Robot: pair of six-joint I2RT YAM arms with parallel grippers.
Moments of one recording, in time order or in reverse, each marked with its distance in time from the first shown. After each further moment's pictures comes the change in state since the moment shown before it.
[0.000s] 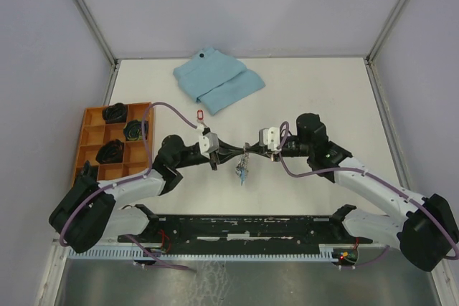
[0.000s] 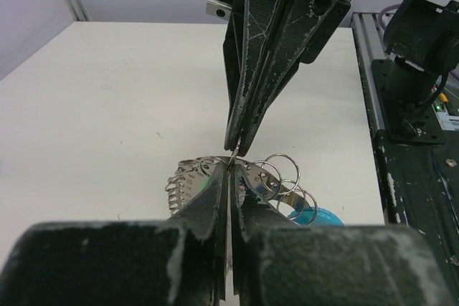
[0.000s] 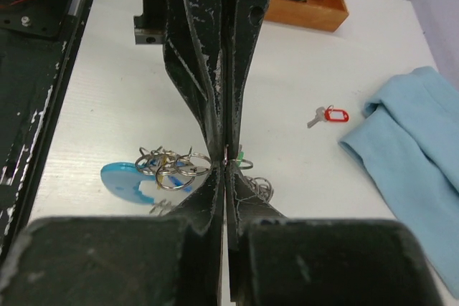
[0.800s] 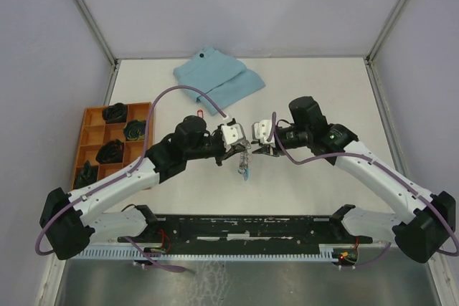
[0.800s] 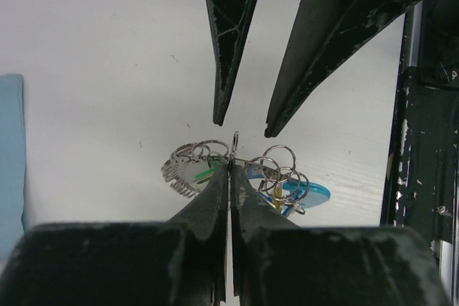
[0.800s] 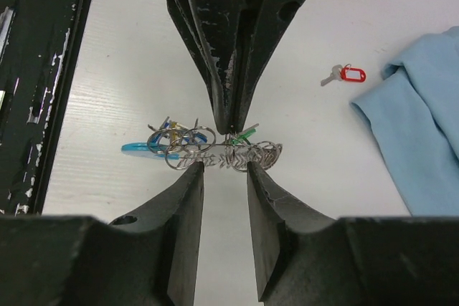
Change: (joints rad) left arm -0.171 -0.117 0.437 -1.017 -0.321 0.245; right arm -0.005 0.062 0.349 -0.628 0.071 -0.247
